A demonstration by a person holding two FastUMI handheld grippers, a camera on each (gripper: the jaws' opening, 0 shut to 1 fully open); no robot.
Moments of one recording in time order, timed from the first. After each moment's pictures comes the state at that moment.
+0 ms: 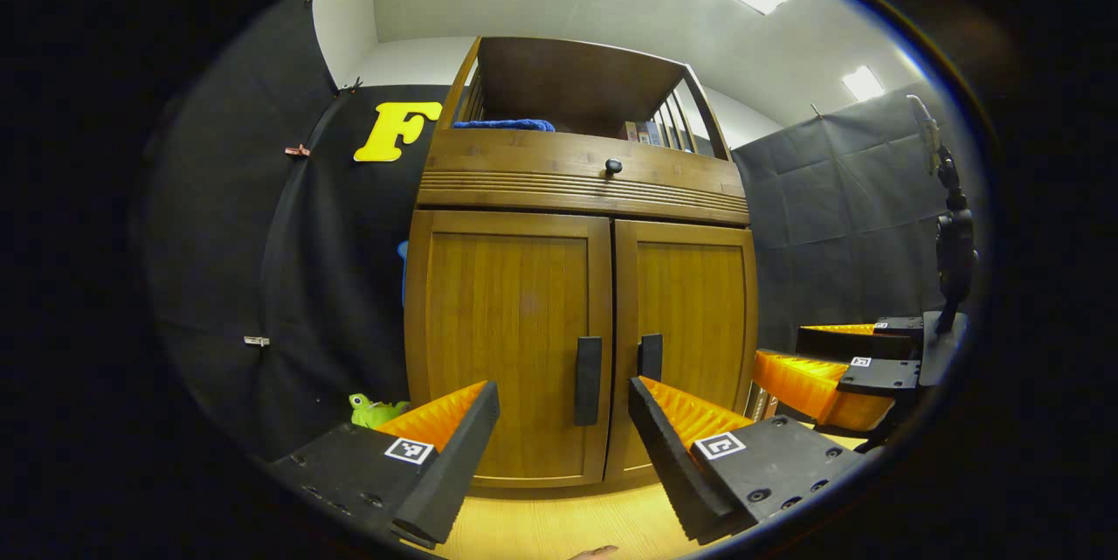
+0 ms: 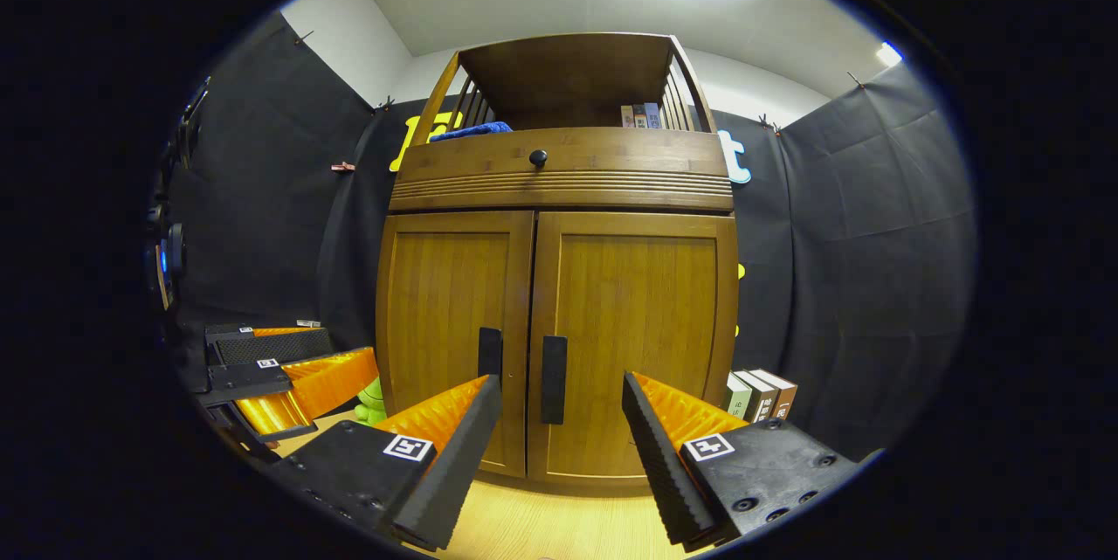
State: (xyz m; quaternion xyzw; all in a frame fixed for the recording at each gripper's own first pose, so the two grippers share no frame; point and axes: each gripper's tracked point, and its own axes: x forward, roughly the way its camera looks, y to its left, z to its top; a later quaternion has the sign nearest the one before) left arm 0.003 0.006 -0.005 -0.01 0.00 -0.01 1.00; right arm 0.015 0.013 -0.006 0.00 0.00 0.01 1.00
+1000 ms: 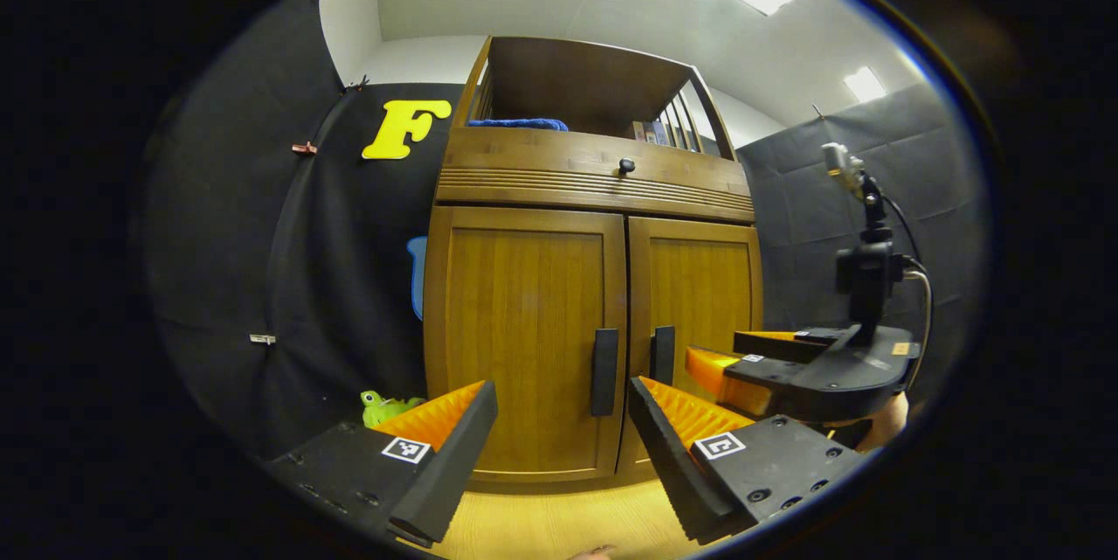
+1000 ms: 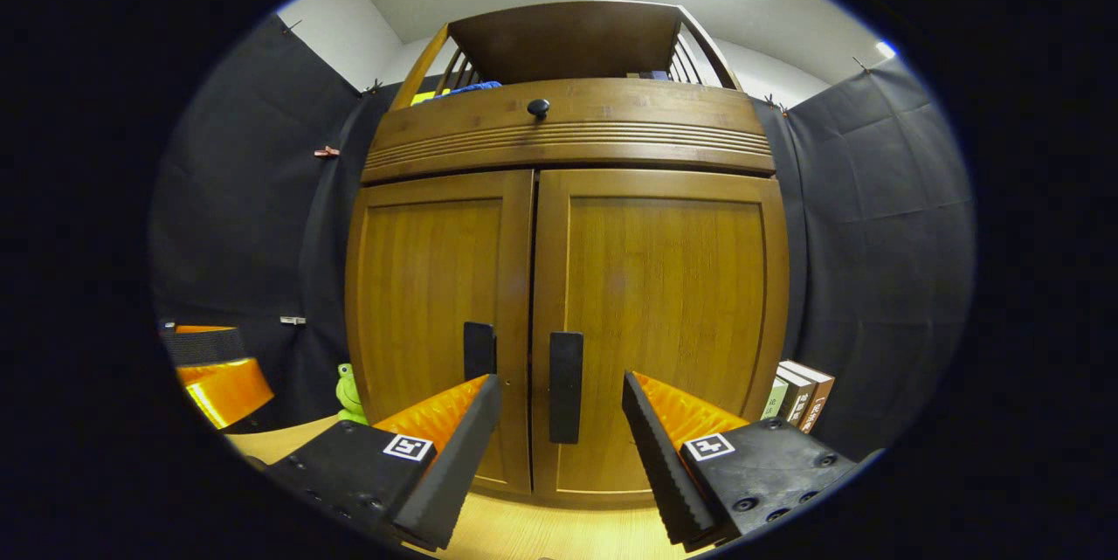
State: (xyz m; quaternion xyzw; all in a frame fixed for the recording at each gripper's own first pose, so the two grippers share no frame) left arm -0.012 0.028 -0.011 -0.01 0.00 -0.01 1.00; right arm 0.110 0.024 -0.043 0.01 0.02 -0.01 1.00
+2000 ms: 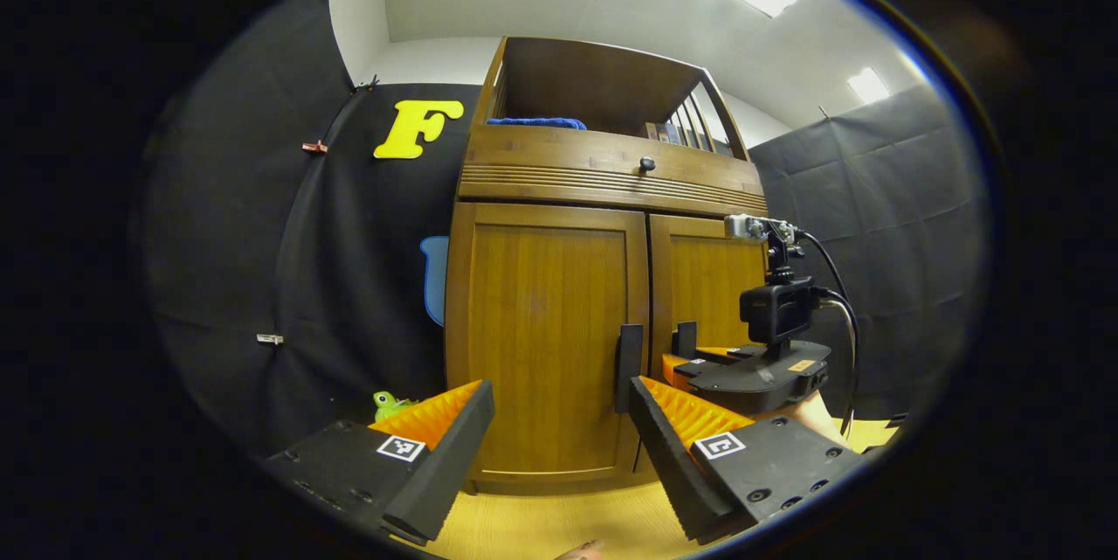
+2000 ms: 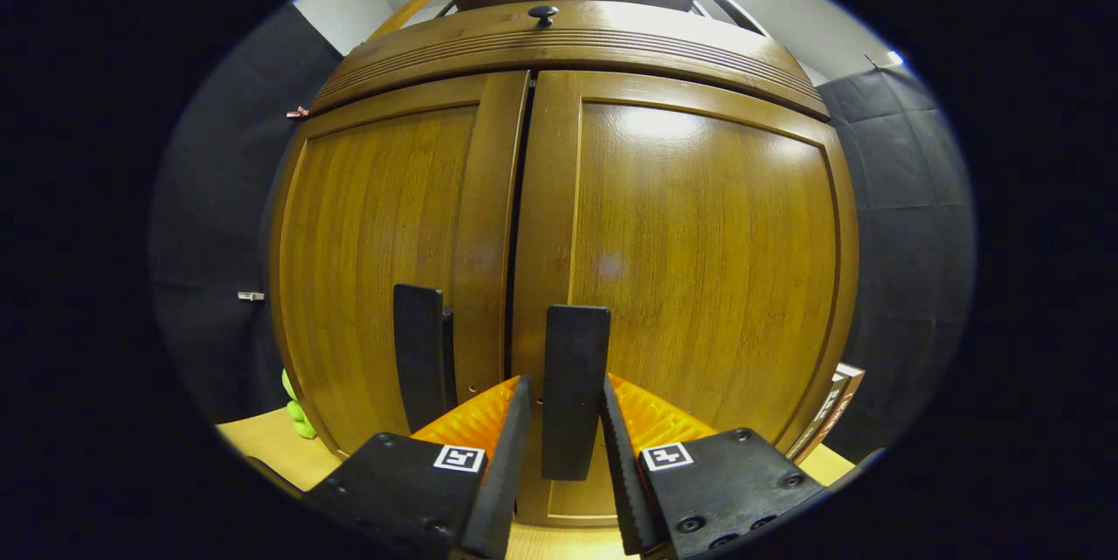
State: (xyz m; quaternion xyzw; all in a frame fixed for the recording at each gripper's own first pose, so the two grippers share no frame) left arm -0.008 0.053 -0.013 -0.01 -0.01 0.00 1.00; right arm 0.194 0.013 -0.100 -0.02 0.05 -0.05 1.00
